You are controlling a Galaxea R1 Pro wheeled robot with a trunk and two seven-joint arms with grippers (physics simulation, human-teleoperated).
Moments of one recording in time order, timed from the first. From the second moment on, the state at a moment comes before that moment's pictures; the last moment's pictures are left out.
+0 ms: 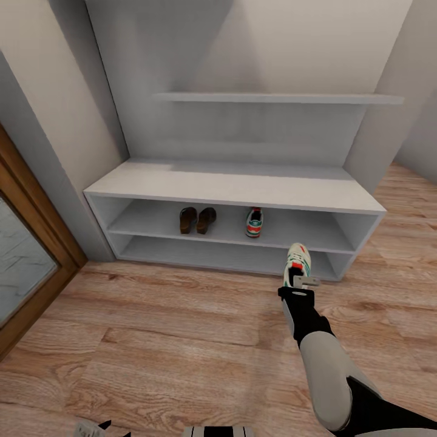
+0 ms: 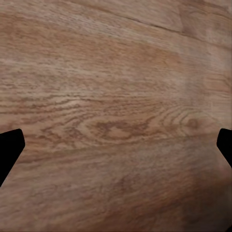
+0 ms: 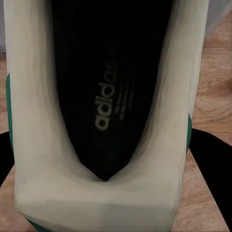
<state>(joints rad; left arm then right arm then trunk) -0.20 0.25 0.31 -0.45 0.03 -0.24 -0.98 -0.88 0.17 -0.55 -0.55 0.52 0.27 -0.26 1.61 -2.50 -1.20</state>
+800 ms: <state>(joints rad) -0.20 0.24 0.31 -0.44 0.03 -0.25 -0.98 -0.88 0.17 -0.55 -0.54 0.52 0.27 -0.26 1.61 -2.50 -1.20</state>
